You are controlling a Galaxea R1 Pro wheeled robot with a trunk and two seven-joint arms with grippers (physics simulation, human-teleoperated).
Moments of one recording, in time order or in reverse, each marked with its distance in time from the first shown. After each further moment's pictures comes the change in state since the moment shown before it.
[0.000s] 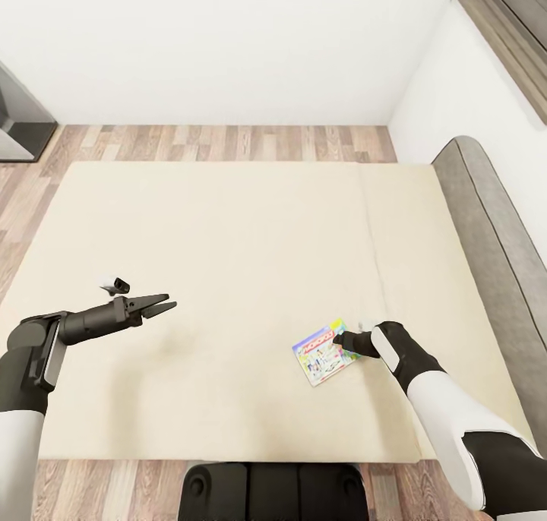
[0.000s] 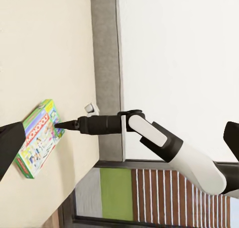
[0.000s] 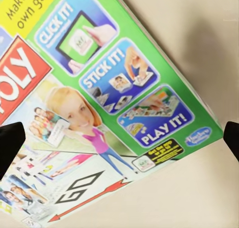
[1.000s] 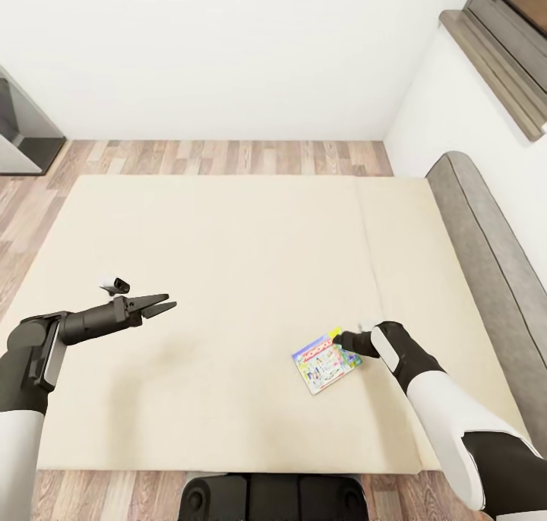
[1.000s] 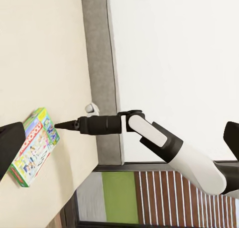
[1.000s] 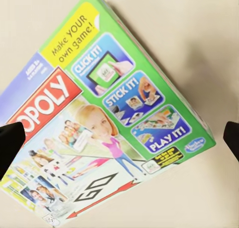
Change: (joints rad) left arm 0.000 0.000 0.001 0.000 0.000 0.000 0.000; right arm 0.000 0.001 0.000 0.000 0.000 0.001 0.000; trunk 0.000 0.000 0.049
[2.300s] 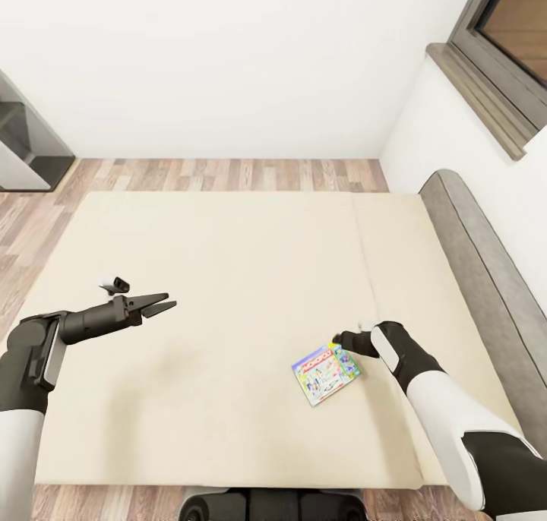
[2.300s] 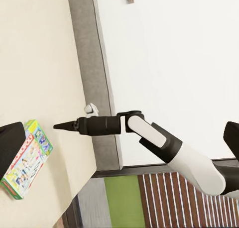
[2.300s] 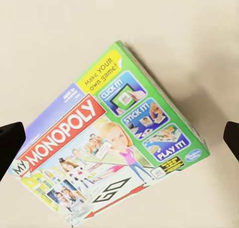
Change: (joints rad) left arm -0.002 0.000 0.000 0.000 0.003 0.001 0.000; right arm 0.000 0.001 -0.003 -0.003 -0.002 0.001 0.000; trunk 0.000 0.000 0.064
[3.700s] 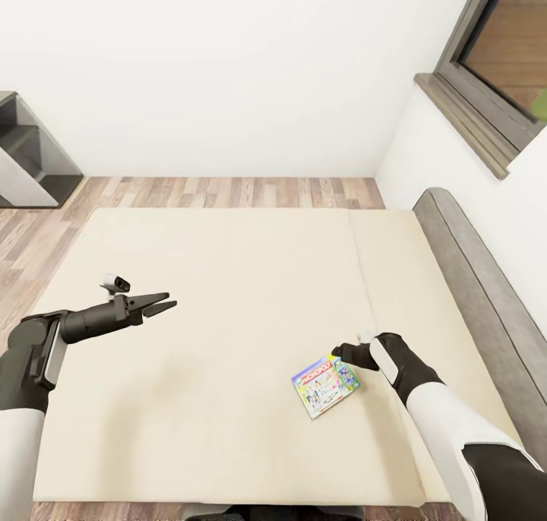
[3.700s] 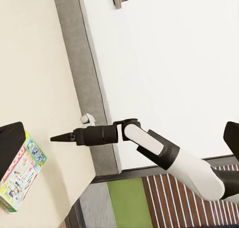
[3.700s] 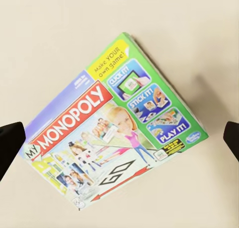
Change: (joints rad) left arm -0.004 -0.001 -0.003 0.001 -0.002 0.003 0.000; right arm 0.045 0.005 0.001 0.009 -0.002 -0.001 0.000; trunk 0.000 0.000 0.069
